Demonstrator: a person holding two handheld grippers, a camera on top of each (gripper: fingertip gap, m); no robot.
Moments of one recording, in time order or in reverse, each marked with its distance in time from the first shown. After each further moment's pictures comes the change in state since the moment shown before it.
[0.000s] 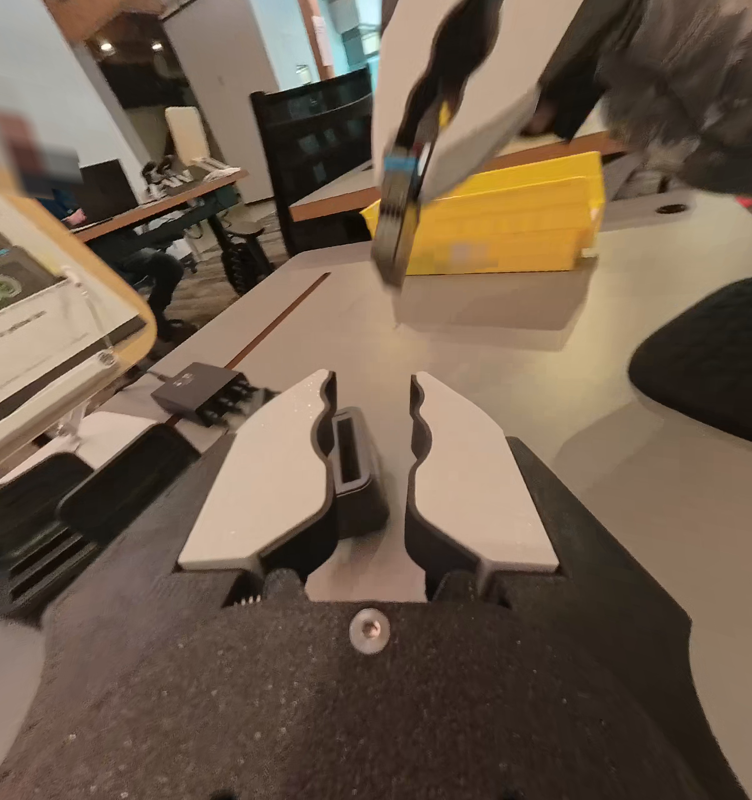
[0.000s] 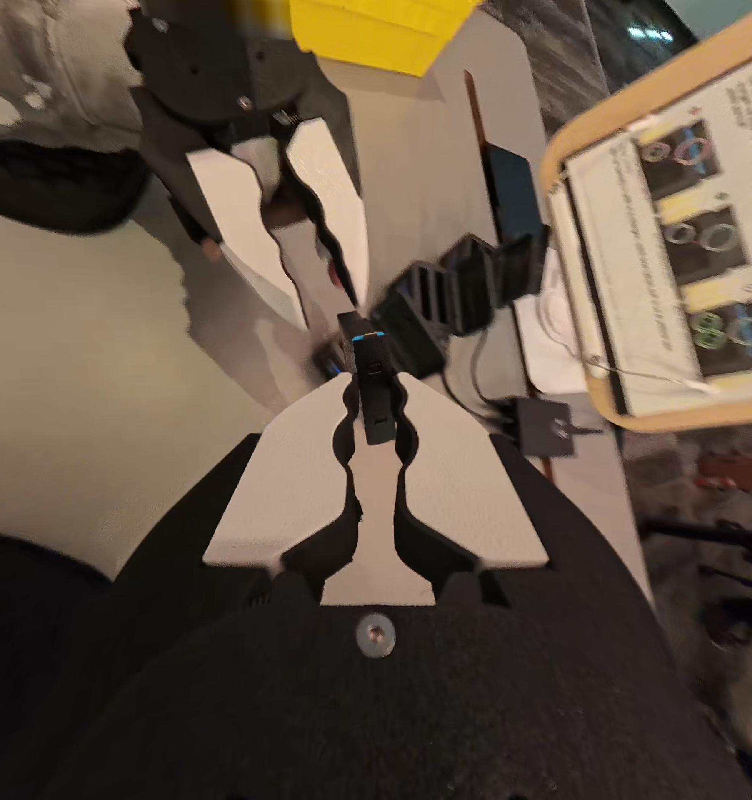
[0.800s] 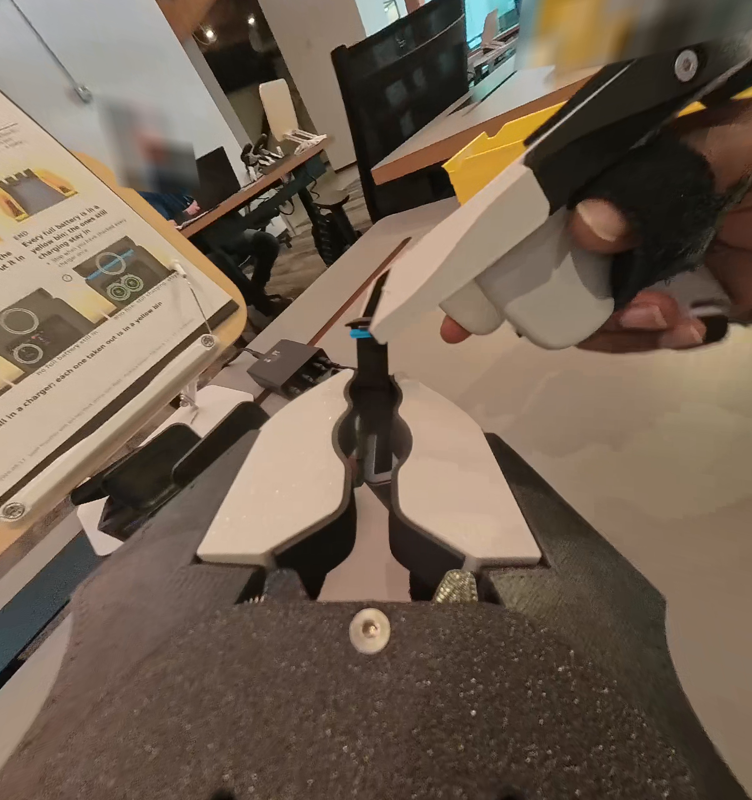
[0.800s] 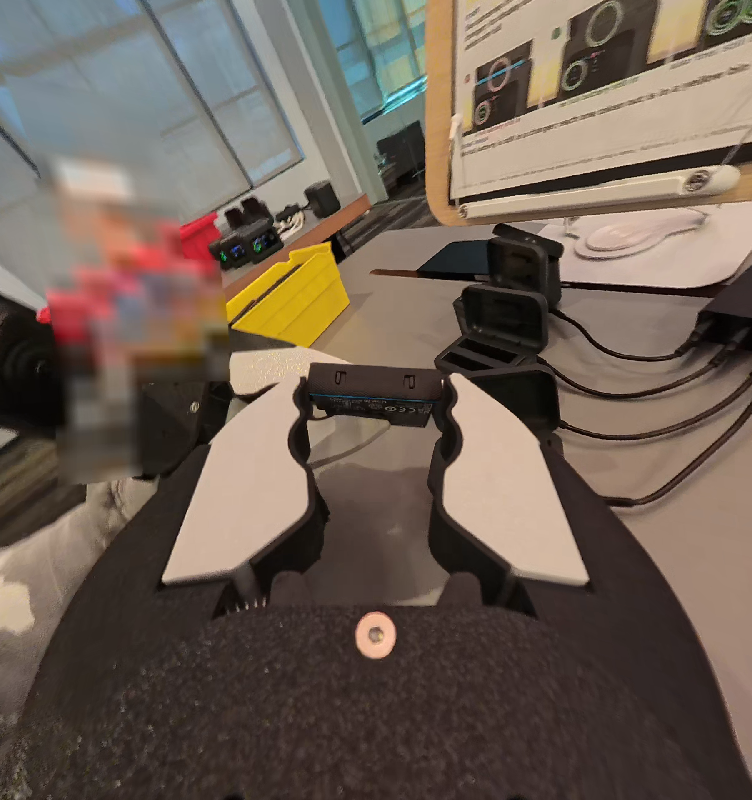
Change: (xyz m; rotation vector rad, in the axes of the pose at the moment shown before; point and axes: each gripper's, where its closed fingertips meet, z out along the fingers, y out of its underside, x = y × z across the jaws) left arm -0.026 0.007 0.001 -0.097 -0.215 0.140; right arm 0.003 -0.025 0.065 0.552 0.087 1.031
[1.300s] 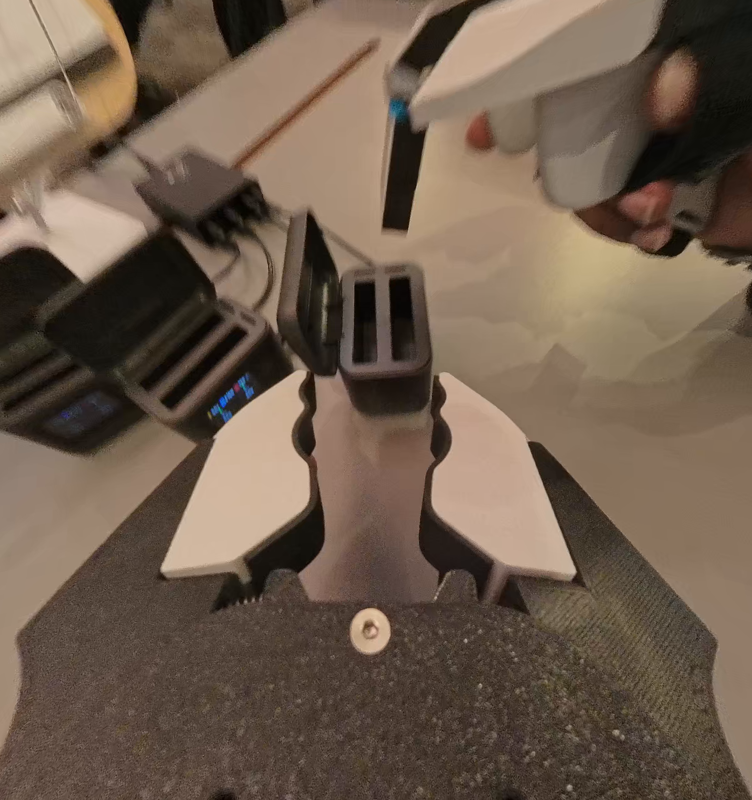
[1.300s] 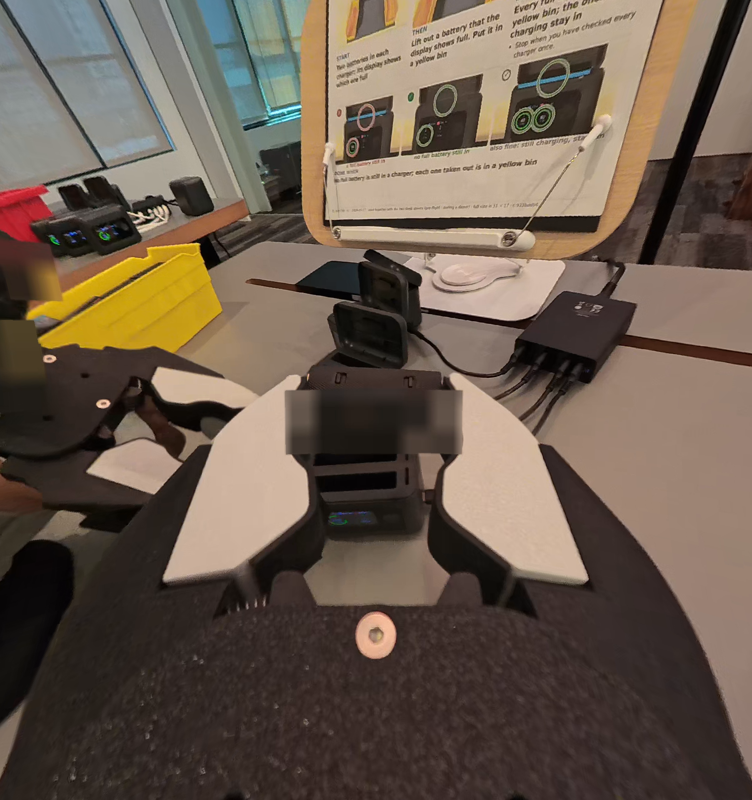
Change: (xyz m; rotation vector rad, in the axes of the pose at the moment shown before) left arm 0.004 0.063 -0.002 -0.333 0.171 -0.278; right arm 0.058 -0.010 -0.010 0.060 0.287 -0.150
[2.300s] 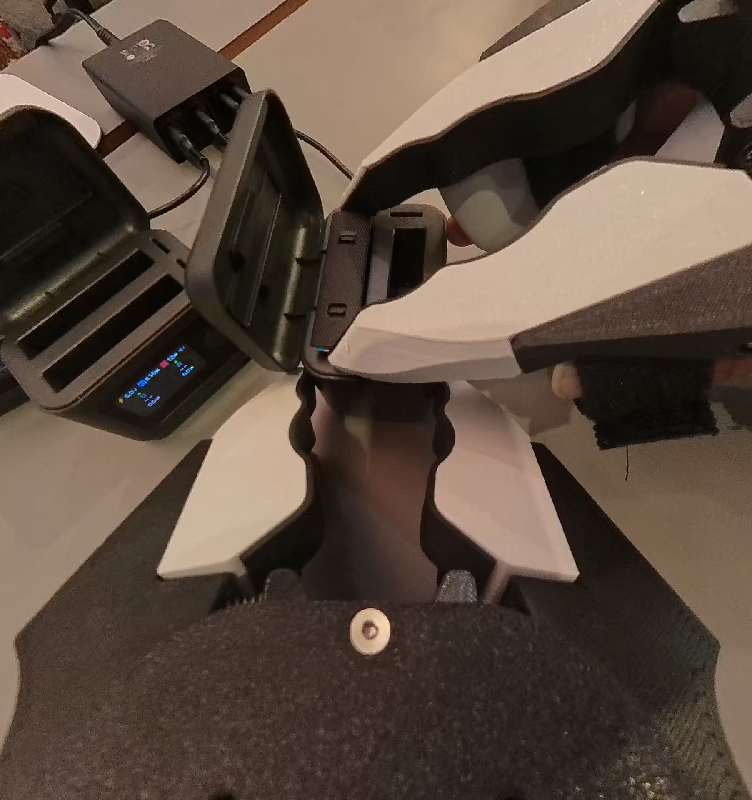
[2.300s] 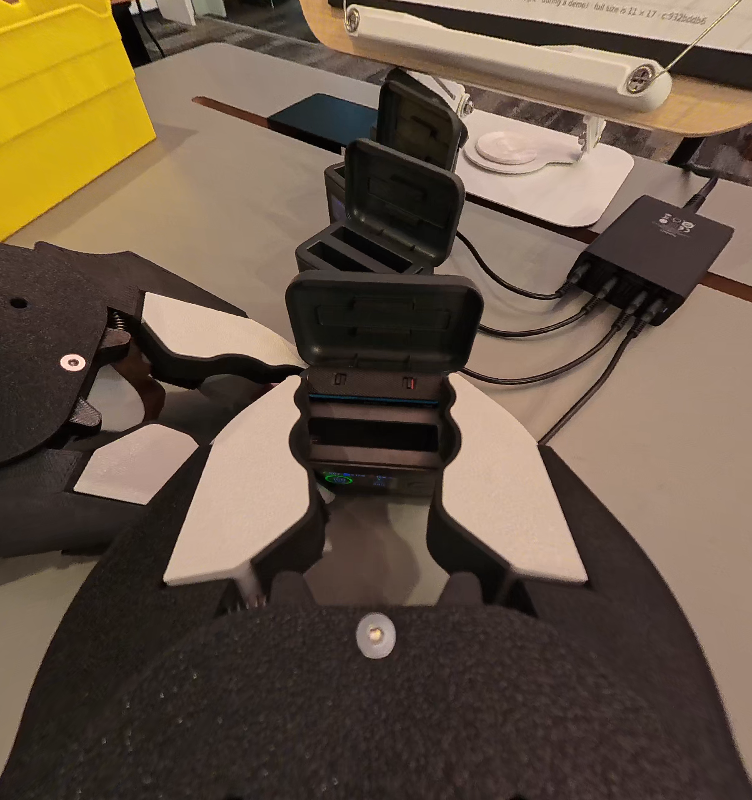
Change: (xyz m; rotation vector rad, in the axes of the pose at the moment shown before) left arm 0.006 0.031 0.045 -0.135 -0.082 -0.087; right arm -0.011 0.076 0.042 -0.275 0.056 -0.190
